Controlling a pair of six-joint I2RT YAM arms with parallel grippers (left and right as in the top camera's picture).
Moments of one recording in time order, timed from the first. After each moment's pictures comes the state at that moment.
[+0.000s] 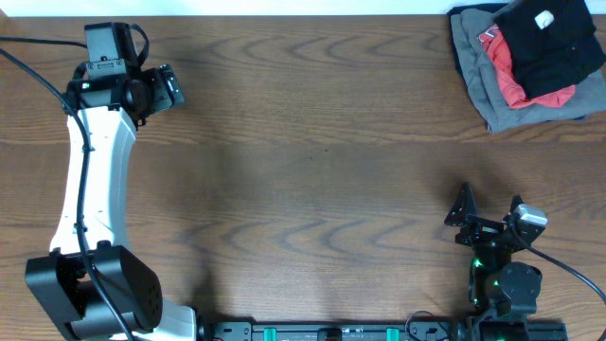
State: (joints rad) left arm 0.14 1.67 1.51 -0.83 -0.11 -0.22; right arm -0.01 0.03 0.01 -0.07 0.14 0.28
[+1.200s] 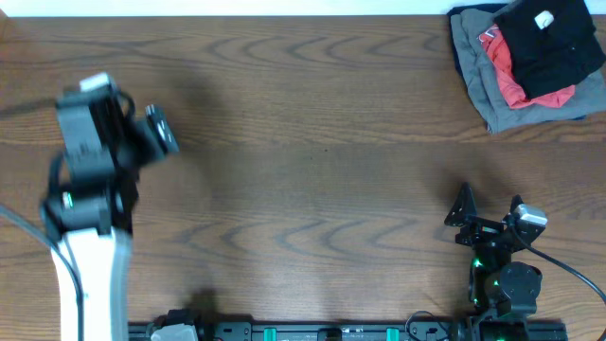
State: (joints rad) left arm 0.14 1.11 1.17 -0.83 -0.11 -0.22; right arm -0.01 0.03 0.01 -0.07 0.14 0.28
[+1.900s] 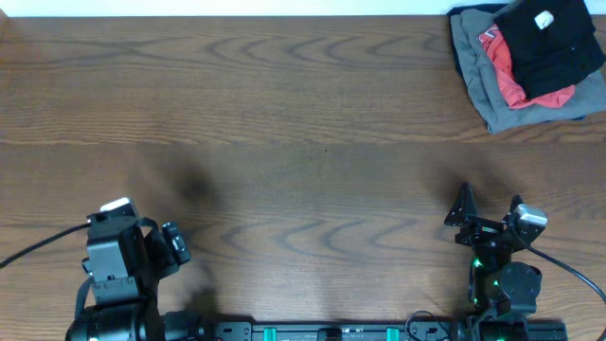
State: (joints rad) left arm 0.14 0.56 0.80 -1.15 -0.23 -0.20; right arm -0.01 0.03 0.01 -0.06 0.14 0.28
